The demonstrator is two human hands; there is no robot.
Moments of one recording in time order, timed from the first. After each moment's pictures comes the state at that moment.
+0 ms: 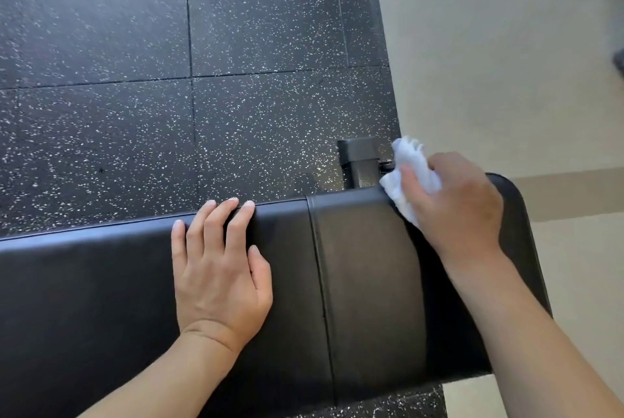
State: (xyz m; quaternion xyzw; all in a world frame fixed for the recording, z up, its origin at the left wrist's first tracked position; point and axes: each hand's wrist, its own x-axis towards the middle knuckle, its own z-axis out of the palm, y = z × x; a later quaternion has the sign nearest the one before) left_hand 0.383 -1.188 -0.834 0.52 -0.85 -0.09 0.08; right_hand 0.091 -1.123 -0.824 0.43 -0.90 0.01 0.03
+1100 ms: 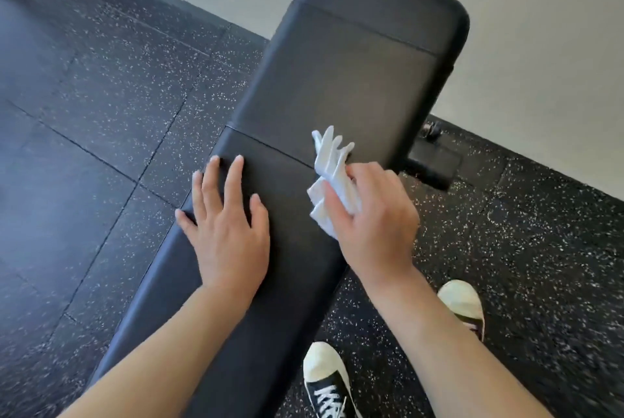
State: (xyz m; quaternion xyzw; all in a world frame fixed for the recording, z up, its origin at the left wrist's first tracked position) left_hand 0.426 -1.208 -0.811 0.23 -0.96 -0.16 -0.04; right_hand 0.390 -1.030 -0.831 0.02 -0.93 0.36 0.10
